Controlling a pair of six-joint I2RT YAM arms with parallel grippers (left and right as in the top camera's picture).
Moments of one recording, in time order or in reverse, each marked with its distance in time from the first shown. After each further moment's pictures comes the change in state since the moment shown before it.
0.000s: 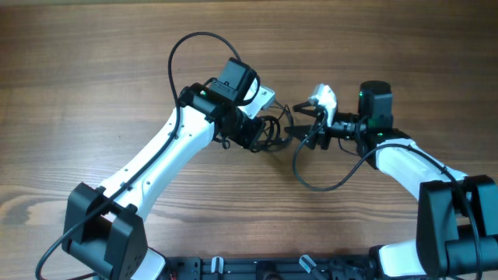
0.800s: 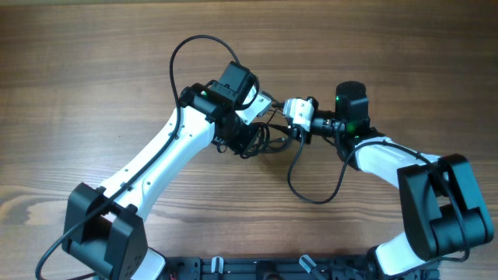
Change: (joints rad) left arm -0.003 0.000 0.000 -0.088 -0.074 0.041; right arm 0.132 0.110 -0.003 0.329 0.105 -0.261
